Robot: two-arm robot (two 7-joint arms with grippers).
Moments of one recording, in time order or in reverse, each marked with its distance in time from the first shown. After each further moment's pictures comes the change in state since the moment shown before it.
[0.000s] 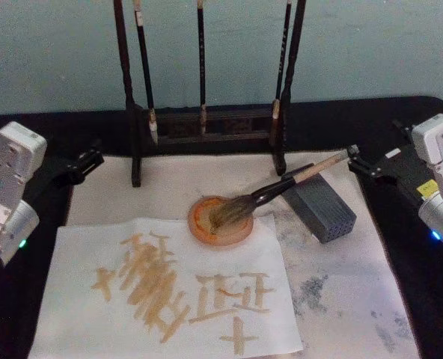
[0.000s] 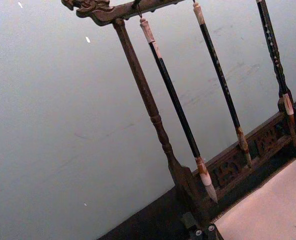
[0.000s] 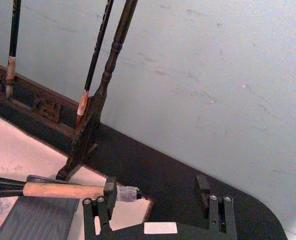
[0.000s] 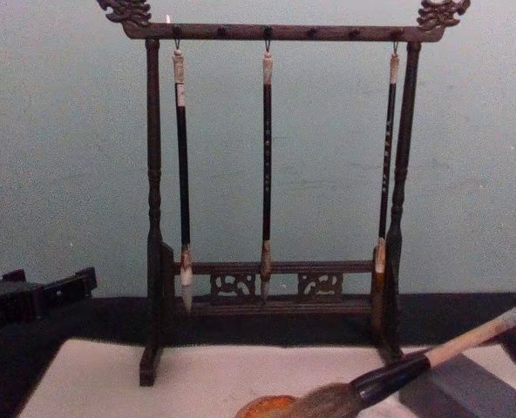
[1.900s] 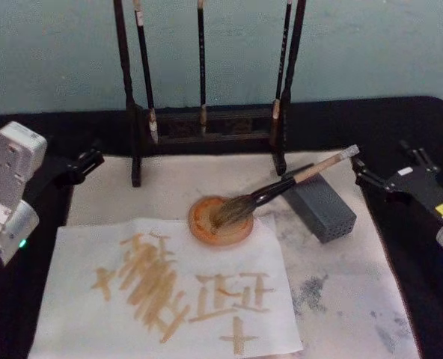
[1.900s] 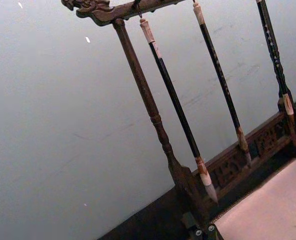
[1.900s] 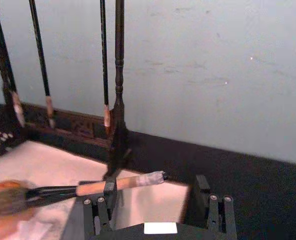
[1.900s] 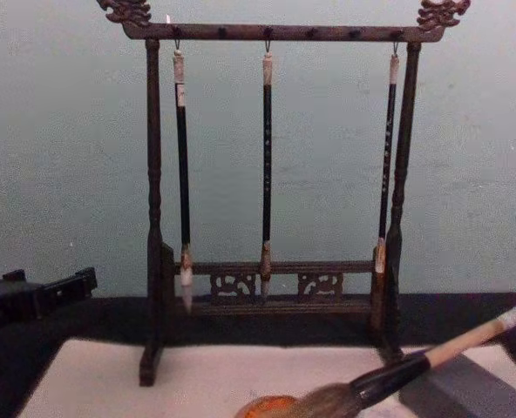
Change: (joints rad) left arm 0.000 0.000 0.000 0.000 0.000 0.000 0.000; right arm -0.165 -0.021 0.168 -0.098 0.268 -0.001 0.207
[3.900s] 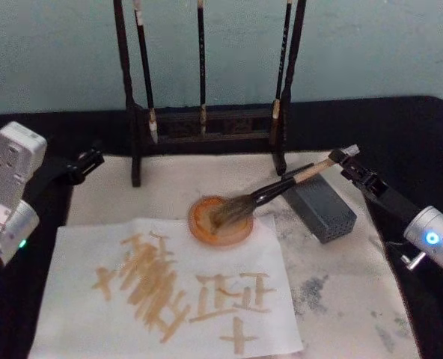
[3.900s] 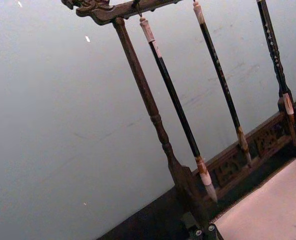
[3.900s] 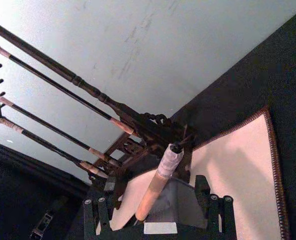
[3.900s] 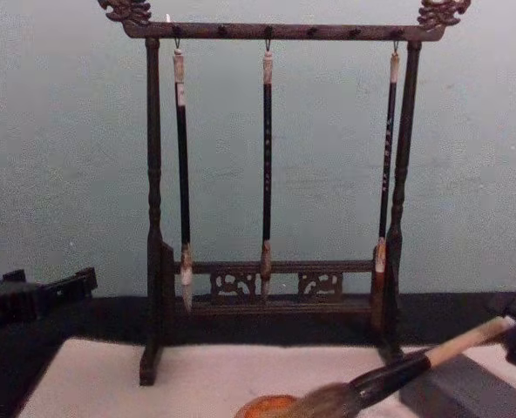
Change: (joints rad) left arm 0.000 0.000 0.000 0.000 0.000 0.000 0.000; right arm 0.223 -0.179 0.023 0.420 0.741 0.406 0.374
